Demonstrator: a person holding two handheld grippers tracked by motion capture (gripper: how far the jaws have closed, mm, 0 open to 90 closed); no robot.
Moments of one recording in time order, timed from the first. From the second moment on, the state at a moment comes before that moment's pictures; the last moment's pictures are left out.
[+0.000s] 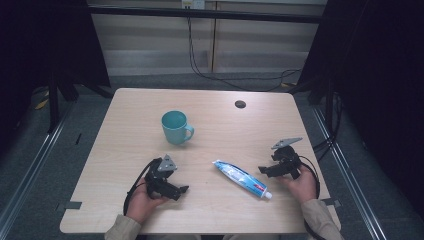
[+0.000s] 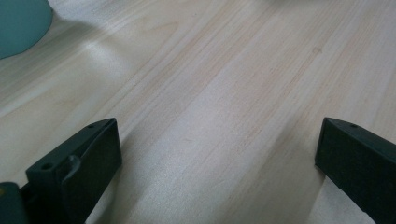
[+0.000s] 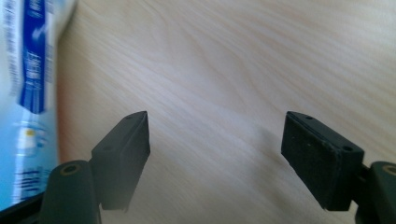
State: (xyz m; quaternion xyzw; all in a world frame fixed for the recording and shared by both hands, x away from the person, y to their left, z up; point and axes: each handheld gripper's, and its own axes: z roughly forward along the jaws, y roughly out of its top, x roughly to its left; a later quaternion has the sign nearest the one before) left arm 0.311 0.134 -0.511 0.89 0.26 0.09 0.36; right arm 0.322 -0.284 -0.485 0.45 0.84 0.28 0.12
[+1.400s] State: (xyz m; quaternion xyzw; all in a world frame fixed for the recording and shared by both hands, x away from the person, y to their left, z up) left arm 0.311 0.134 -0.510 0.89 0.26 0.09 0.36; right arm 0.303 -0.223 -0.450 0.36 0.91 0.20 0.06
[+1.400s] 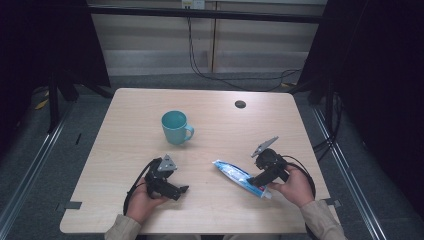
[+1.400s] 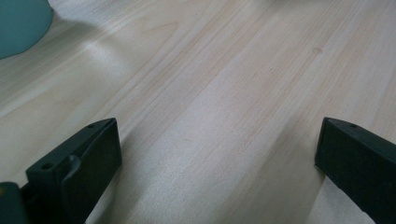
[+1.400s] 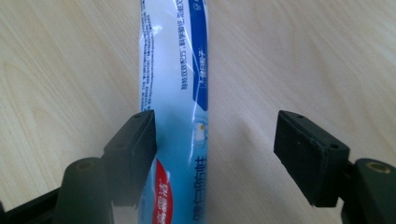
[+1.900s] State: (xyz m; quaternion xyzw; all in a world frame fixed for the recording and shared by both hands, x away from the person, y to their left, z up) left arm 0.311 0.134 -0.511 0.89 0.26 0.09 0.36; right arm 0.296 -0.216 -0.458 0.34 0.92 0.19 0.04
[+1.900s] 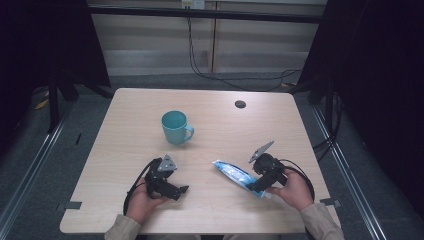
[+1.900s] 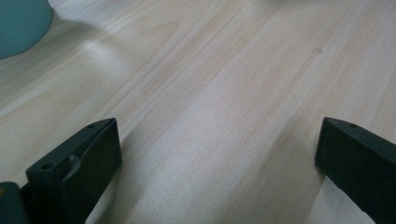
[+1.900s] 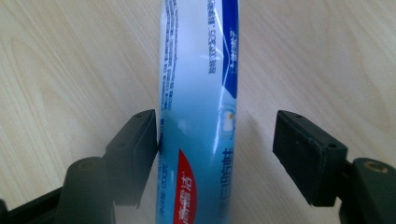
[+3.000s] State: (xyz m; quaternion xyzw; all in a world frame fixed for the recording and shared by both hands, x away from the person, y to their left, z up) left arm 0.311 0.134 -0.510 0.89 0.26 0.09 0.36; right arm 0.294 -0.215 -0.460 0.31 0.93 0.19 0.03
